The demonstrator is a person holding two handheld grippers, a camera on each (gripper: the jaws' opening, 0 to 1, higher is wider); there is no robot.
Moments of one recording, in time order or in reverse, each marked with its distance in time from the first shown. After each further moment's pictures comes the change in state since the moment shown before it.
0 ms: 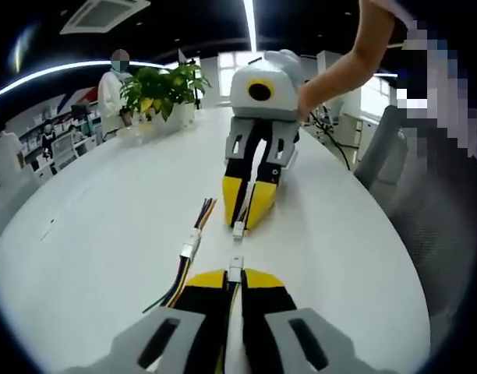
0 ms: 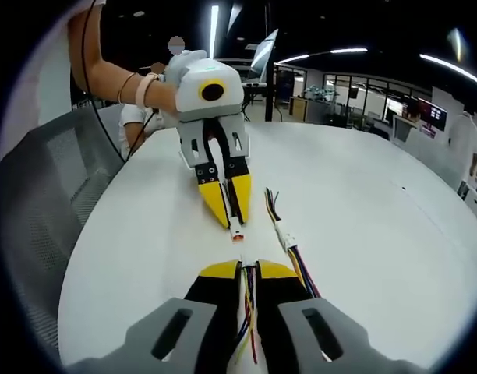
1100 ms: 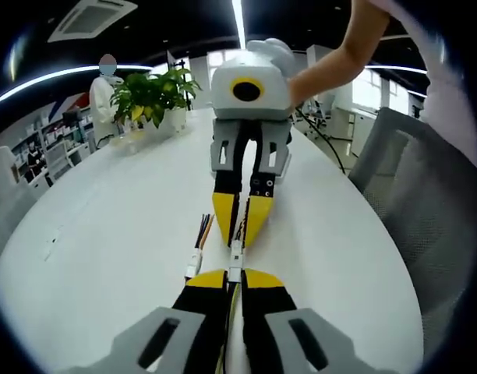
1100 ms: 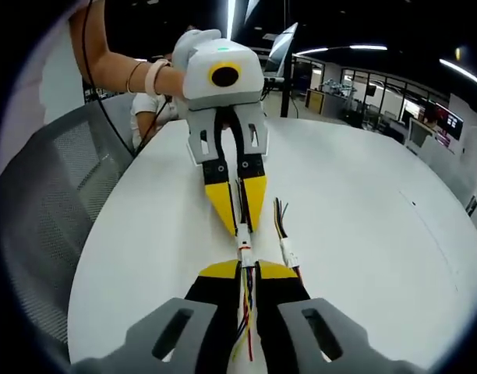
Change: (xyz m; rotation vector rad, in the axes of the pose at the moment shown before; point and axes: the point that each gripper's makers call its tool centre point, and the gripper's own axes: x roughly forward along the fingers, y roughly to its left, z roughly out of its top) left arm -0.003 0.000 0.020 0.057 0.024 -0.028; right arm 0.003 0.006 0.019 -0.055 0.069 0.059
